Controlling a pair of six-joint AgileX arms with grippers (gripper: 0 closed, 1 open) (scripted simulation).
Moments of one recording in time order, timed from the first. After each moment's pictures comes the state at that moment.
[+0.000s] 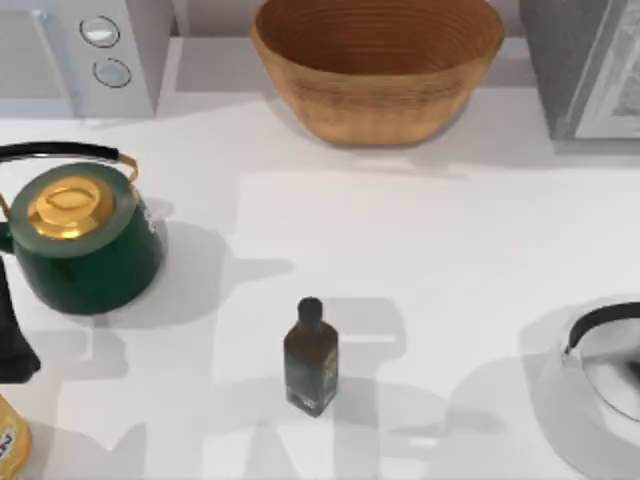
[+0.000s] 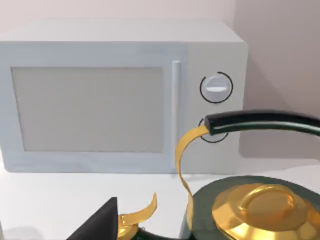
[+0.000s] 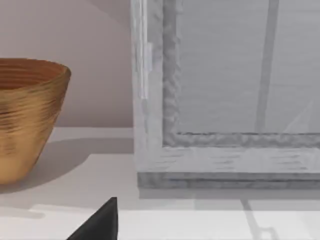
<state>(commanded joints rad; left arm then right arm) 0.00 0.00 0.00 0.00 0.00 0.00 0.00 0.00 0.00 0.00 0.00 0.00</state>
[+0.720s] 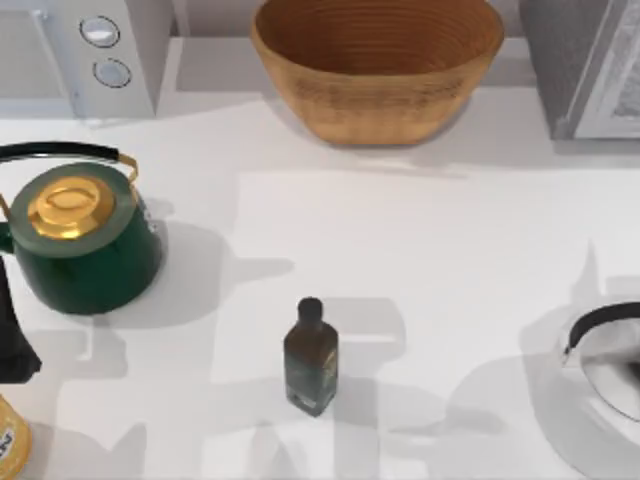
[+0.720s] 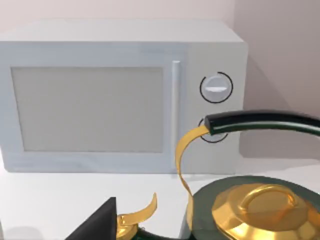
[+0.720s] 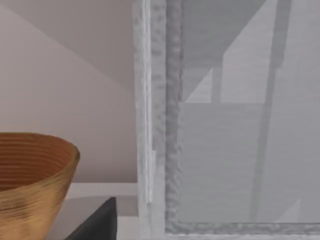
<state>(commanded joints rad) 0.00 0.00 0.00 0.00 0.00 0.00 0.05 0.34 0.45 -0.11 0.05 0.01</state>
